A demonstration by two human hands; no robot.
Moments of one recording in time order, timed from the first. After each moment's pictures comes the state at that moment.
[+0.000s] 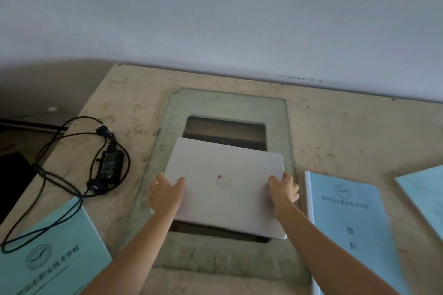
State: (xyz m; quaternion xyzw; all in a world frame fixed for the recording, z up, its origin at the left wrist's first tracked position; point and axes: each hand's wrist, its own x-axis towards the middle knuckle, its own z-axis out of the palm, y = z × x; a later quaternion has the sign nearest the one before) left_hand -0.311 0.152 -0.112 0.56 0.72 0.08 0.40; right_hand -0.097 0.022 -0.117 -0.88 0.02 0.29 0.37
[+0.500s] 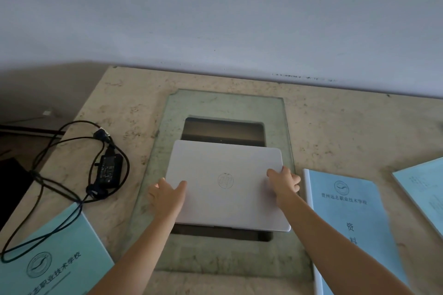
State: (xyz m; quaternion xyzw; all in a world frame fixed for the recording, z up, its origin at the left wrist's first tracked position) left_hand -0.312 0.152 -0.115 0.58 0.70 0.08 0.41; right_hand -0.086 0.037 -0.106 -0.89 0.00 0.31 0.32
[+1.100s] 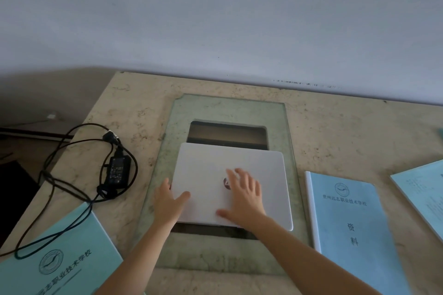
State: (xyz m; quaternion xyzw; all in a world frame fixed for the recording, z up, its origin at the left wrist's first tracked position) left_hand -0.344 0.150 -0.105 0.60 0.61 0.12 0.50; right_hand -0.181 0.042 -0.107 -0.84 -0.50 0.21 0.09
